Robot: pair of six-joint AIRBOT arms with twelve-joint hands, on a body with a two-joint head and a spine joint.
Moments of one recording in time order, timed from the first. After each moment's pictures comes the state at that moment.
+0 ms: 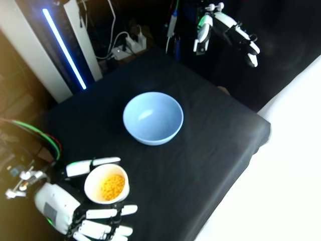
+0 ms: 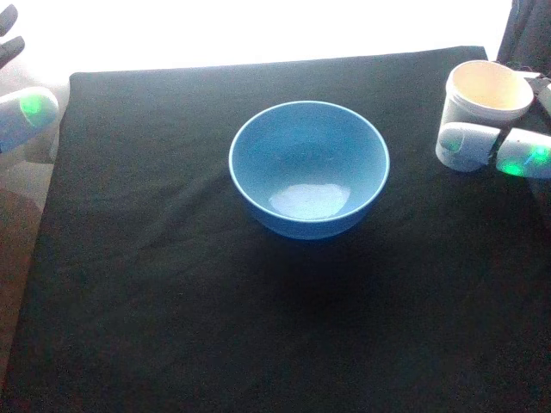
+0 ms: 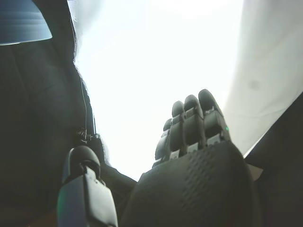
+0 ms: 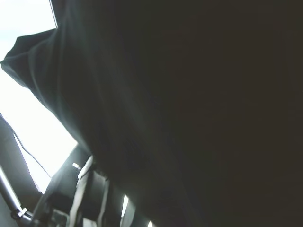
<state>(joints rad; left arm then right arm) 1.04 -0.94 1.21 -0.47 -1.30 0.57 -0.87 -1.37 1.65 0.51 1.05 -0.13</state>
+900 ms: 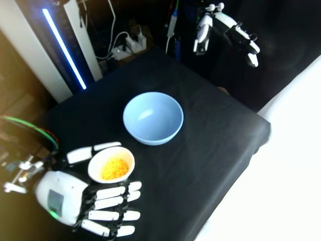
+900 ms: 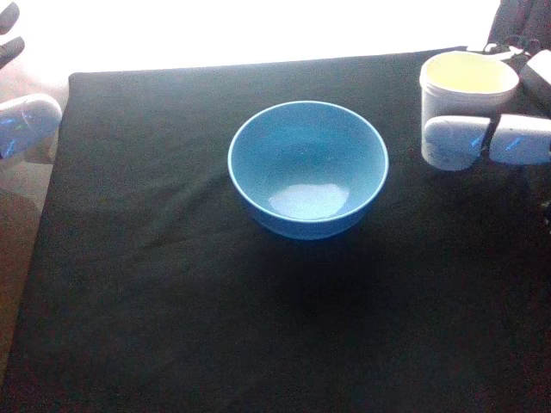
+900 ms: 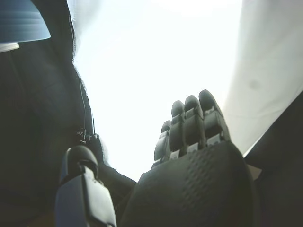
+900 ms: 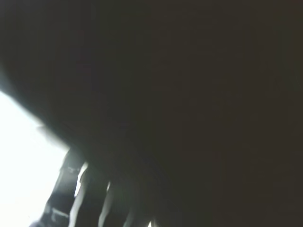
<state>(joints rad) 1.04 -0.95 1.21 -0.48 -1.30 0.56 -0.79 -1.30 1.61 0.23 1.04 -0.13</state>
